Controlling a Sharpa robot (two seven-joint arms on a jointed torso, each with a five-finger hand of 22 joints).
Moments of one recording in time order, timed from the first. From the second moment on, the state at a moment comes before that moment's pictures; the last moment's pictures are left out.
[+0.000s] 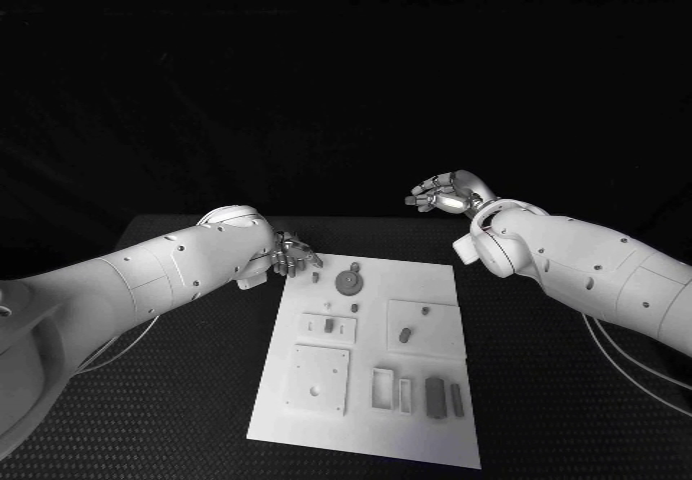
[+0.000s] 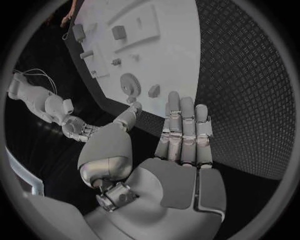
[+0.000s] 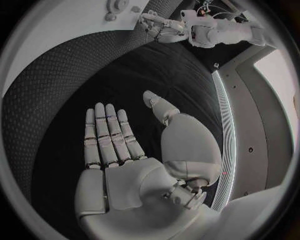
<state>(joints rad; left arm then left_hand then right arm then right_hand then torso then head) 1.34 -0.40 -0.15 0.85 -1.07 0.11 -0.34 0.73 -0.15 0.53 -0.11 0.05 0.91 0.12 0.35 0.64 1.24 0.01 0.49 0.48 0.98 -0.02 0.97 0.65 0.05 0.72 -0.07 0.89 1.22 1.25 -0.57 0.04 0.97 -0.68 -0.33 0.15 1.00 -0.15 0.52 -0.22 0.22 0.73 0.19 0.33 0.39 0.94 0.18 0.24 0.07 0.83 0.18 0.35 0.40 0.19 0.61 0.23 0.18 0.91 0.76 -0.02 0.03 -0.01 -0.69</state>
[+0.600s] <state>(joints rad) 1.33 -0.38 -0.15 0.82 -1.03 0.18 -0.31 0.76 -0.07 0.50 -0.14 0.05 0.96 0.11 0.34 0.62 1.24 0.01 0.48 0.46 0.96 -0.01 0.97 0.64 0.05 0.70 -0.06 0.89 1.22 1.25 -0.57 0.04 0.97 -0.68 -0.33 0.15 1.00 -0.15 0.52 -0.22 0.22 0.73 0.19 0.33 0.39 0.94 0.18 0.24 0.07 0.83 0.18 0.35 0.40 0.19 0.60 0.23 0.18 0.91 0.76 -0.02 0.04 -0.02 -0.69</state>
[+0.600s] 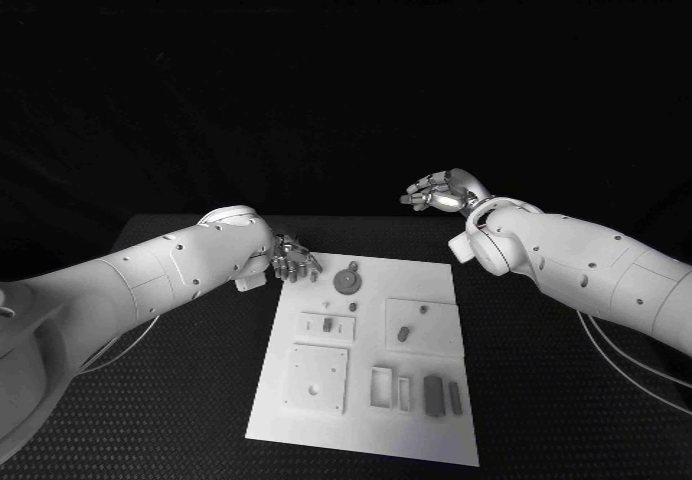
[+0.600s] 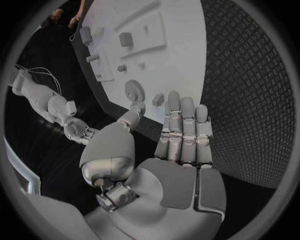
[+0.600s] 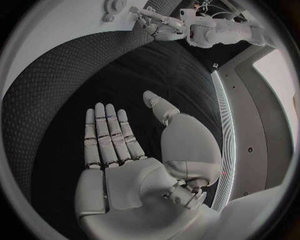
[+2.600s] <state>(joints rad) 1.31 -0.35 -0.15 0.75 -0.96 0.19 -0.29 0.86 0.06 0.52 -0.23 0.05 0.96 0.11 0.31 0.60 1.24 0.01 0.48 0.44 0.96 -0.01 0.98 0.62 0.05 0.69 -0.07 0.89 1.22 1.25 -0.56 0.04 0.98 -0.68 -0.33 0.15 1.00 -0.15 0.52 -0.22 0.22 0.73 0.19 0.33 0.39 0.95 0.18 0.24 0.07 0.83 0.18 0.35 0.40 0.19 0.60 0.23 0.17 0.92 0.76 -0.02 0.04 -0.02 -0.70</state>
